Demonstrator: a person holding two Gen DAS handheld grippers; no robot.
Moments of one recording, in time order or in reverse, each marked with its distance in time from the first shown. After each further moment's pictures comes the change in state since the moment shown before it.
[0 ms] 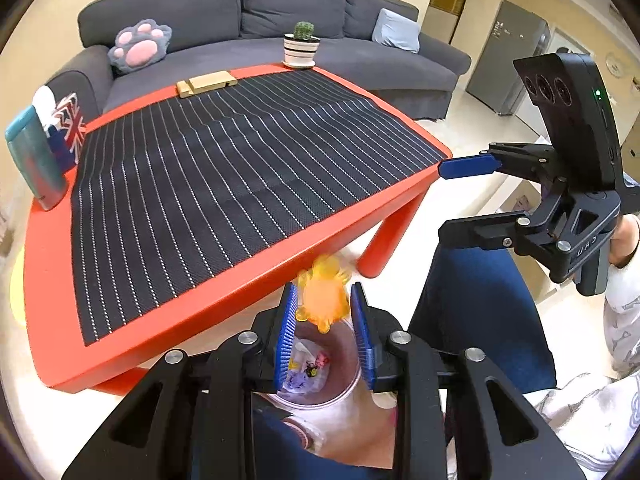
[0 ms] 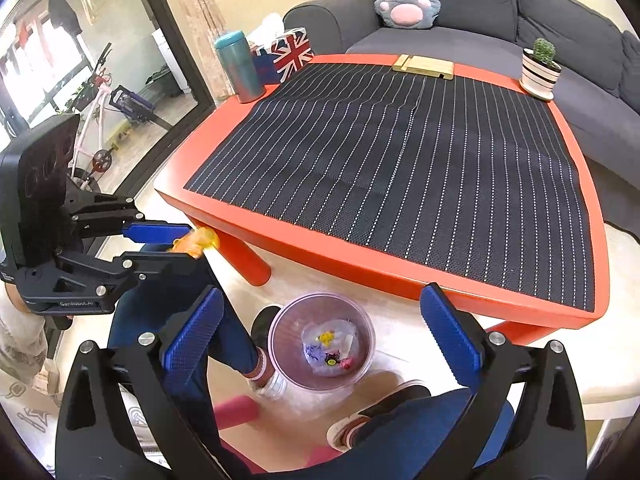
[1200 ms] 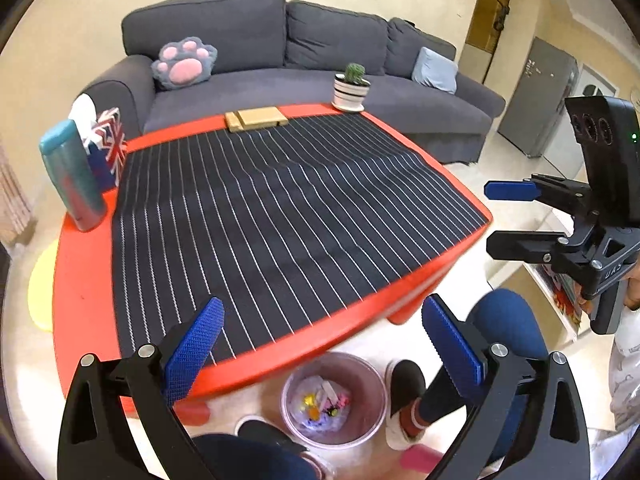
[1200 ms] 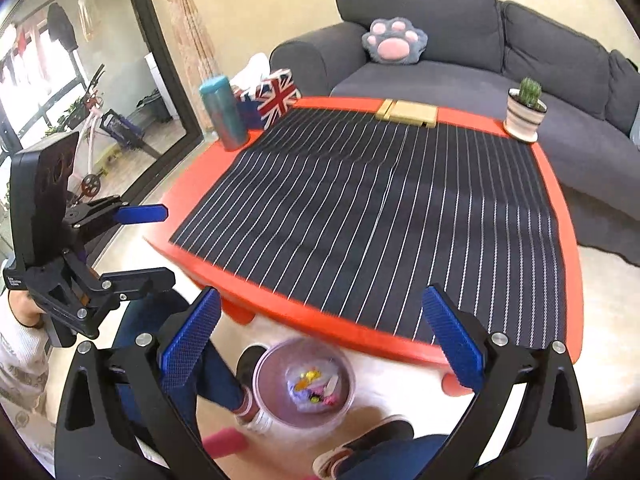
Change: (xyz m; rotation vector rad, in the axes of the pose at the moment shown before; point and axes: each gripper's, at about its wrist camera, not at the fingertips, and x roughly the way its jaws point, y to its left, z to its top) left arm -0.015 0.038 0.042 -0.097 -0.124 0.095; right arm -0.017 -0.006 0.052 -0.009 -0.115 -0.061
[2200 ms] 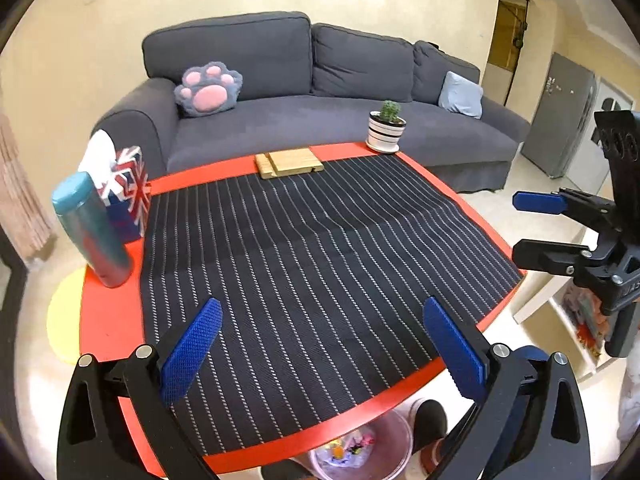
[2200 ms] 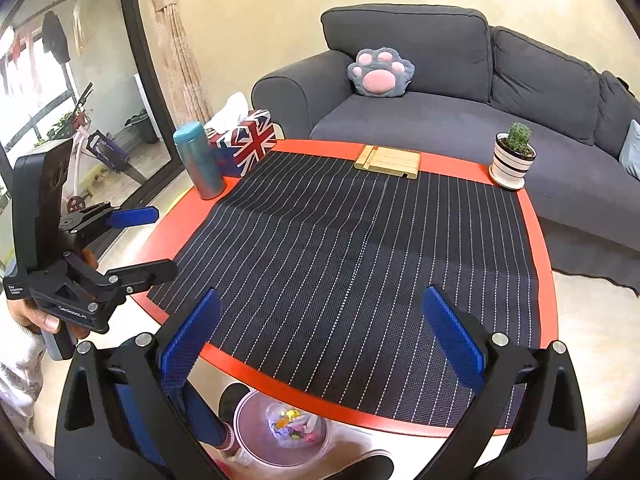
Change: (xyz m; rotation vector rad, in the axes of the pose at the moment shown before) left arm 0.012 0.030 0.060 -0.023 -0.067 0.066; right arm 0.004 -0.019 0.063 -0.006 -0.078 -0.050
